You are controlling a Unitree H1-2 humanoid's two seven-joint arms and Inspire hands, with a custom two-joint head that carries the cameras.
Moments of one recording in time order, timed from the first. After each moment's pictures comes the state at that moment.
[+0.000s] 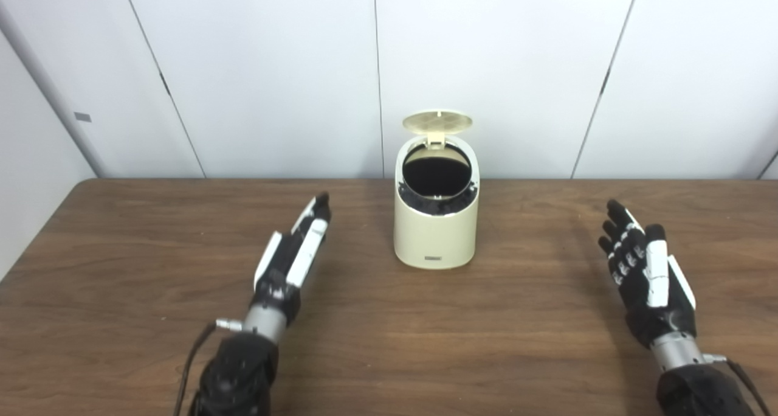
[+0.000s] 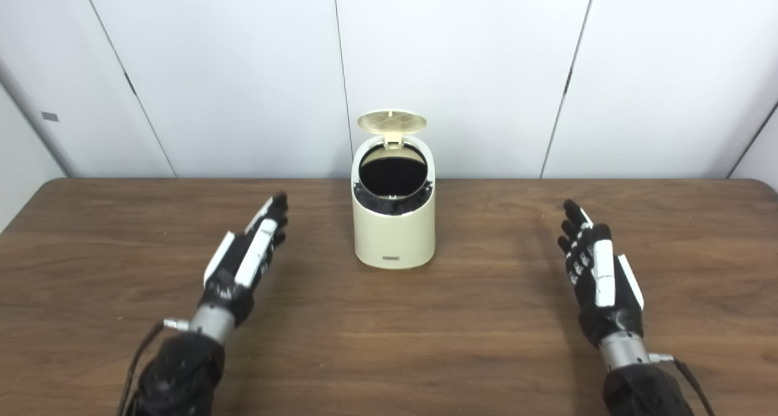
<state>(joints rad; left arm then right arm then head) -0.17 0.04 0.06 -0.10 0.02 0.25 -0.14 -0.18 -0.20 -0.16 0.06 0.24 0.00 0.13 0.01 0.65</state>
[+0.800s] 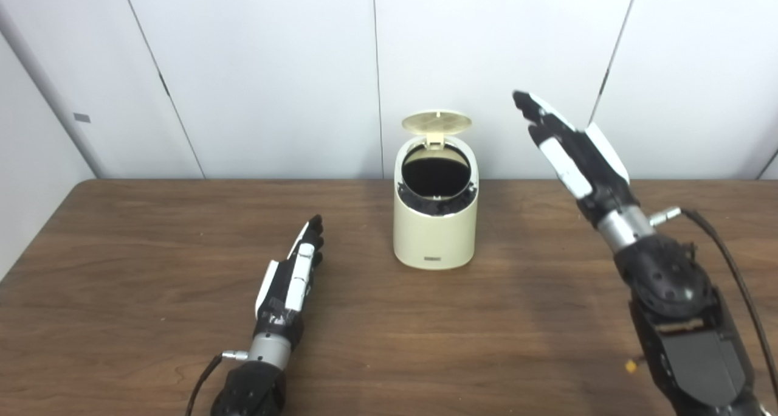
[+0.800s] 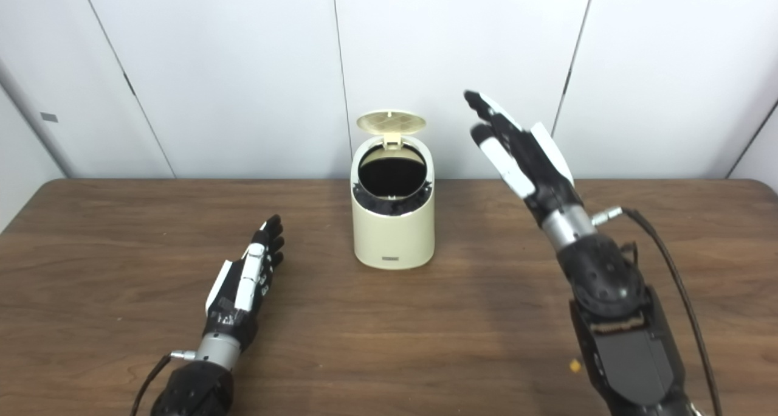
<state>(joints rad) -0.13 0.01 0.05 -0.04 -0.02 0.12 -0.06 -0.54 -0.27 0.08 -0.09 -0.18 0.19 0.15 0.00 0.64</state>
